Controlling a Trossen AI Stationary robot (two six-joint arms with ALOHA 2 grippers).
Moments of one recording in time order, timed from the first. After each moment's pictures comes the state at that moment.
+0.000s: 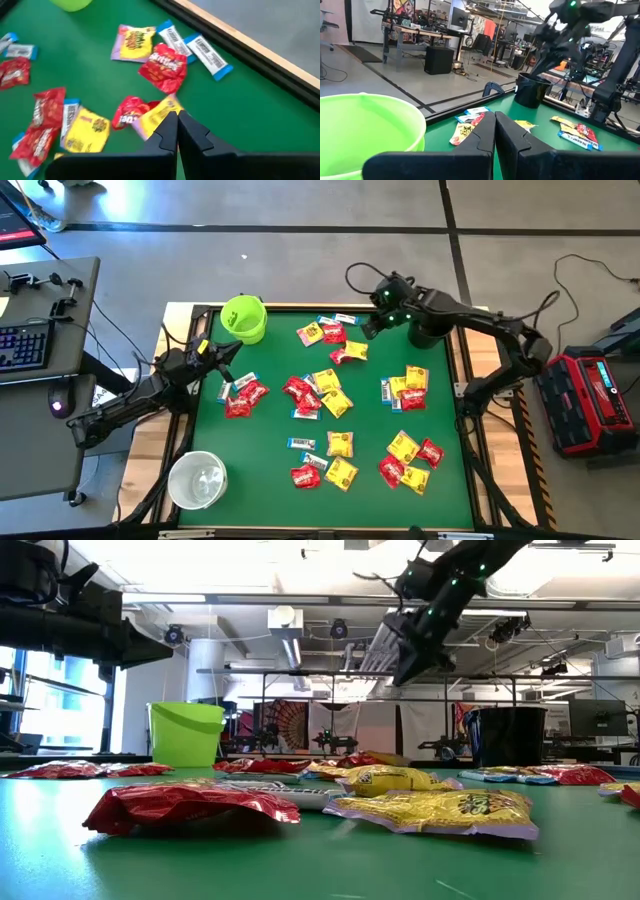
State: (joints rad) left arm 0.51 0.02 0.01 0.03 -0.12 -0.21; right arm -0.59 1.51 1.22 -0.62 -0.08 0.28
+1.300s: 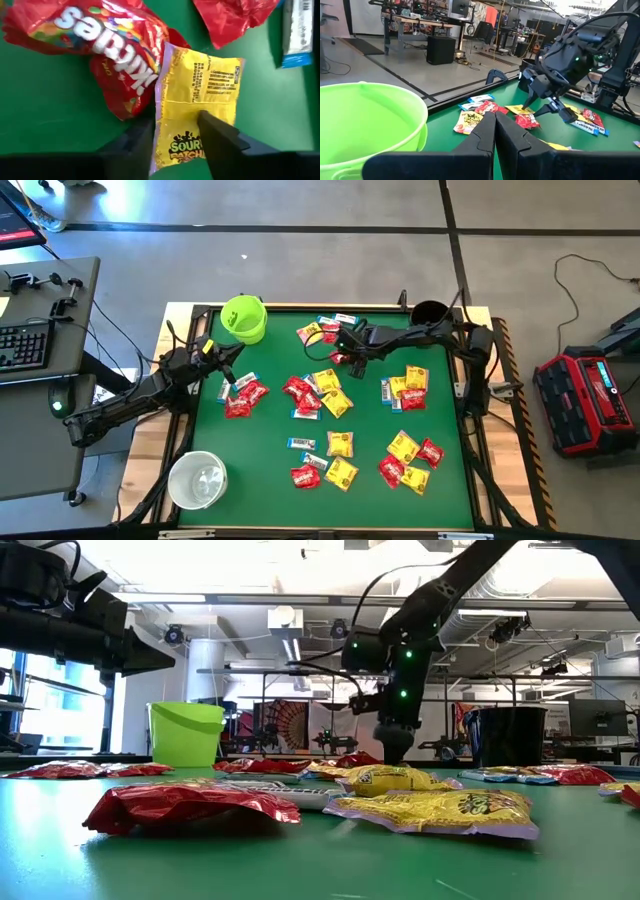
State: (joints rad) left arm 0.51 0.08 0.01 0.03 -0.11 -0.18; right arm -0.36 1.94 1.21 -0.55 0.32 -0.11
